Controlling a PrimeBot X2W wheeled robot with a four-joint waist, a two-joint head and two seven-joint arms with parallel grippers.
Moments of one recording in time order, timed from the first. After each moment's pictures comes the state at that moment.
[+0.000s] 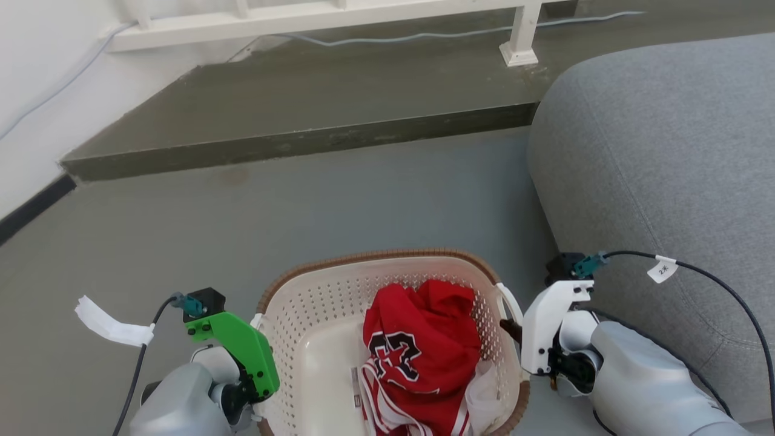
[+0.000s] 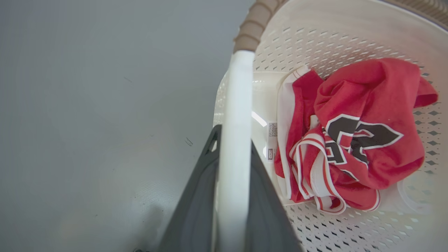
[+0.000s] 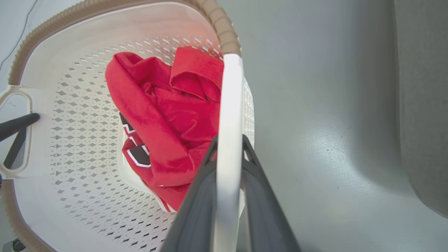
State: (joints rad) left arm -0.57 -0.01 -0.50 1.23 -0.82 -0.12 0.22; right arm -0.54 -0.07 0.77 1.11 0.87 0.14 0.22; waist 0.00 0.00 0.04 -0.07
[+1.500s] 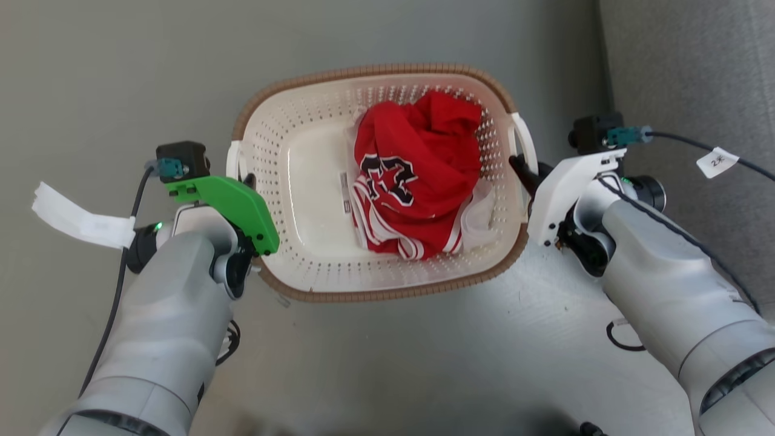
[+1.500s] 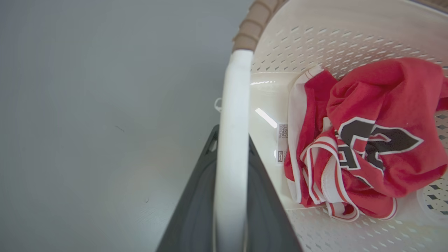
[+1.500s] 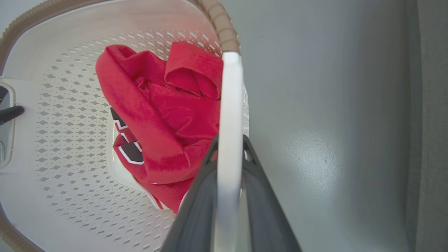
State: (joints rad) left arm -0.86 -0.01 -0.55 1.15 -0.78 0.00 -0.04; right arm -0.84 -0.12 0.79 1.09 0.79 0.14 -0.06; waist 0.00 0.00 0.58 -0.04
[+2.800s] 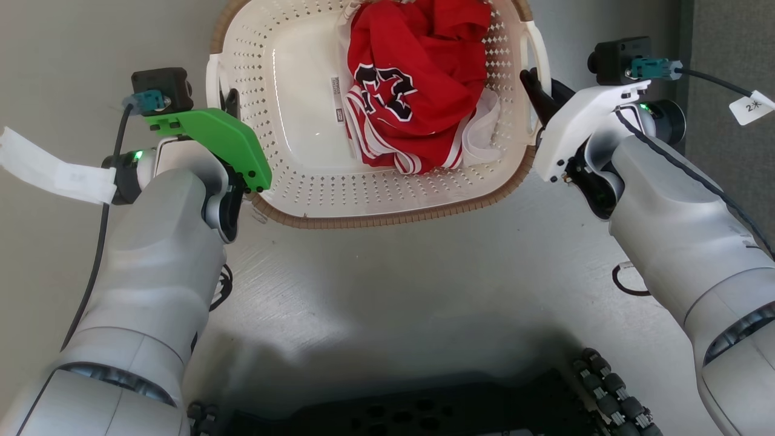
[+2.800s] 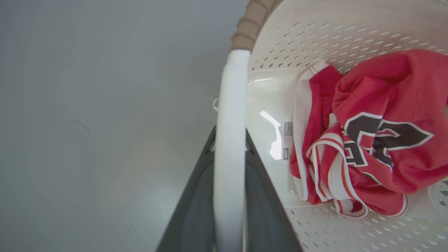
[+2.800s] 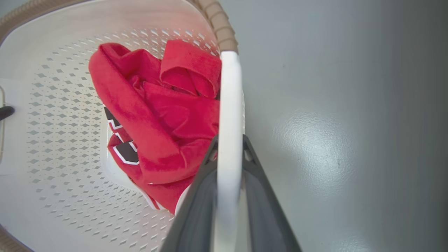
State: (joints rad) left arm -1.02 -0.02 -0.56 1.19 -0.75 0.02 -0.15; right arm -1.01 -0.12 0.79 1.15 0.75 0.14 -0.18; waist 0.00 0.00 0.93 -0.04
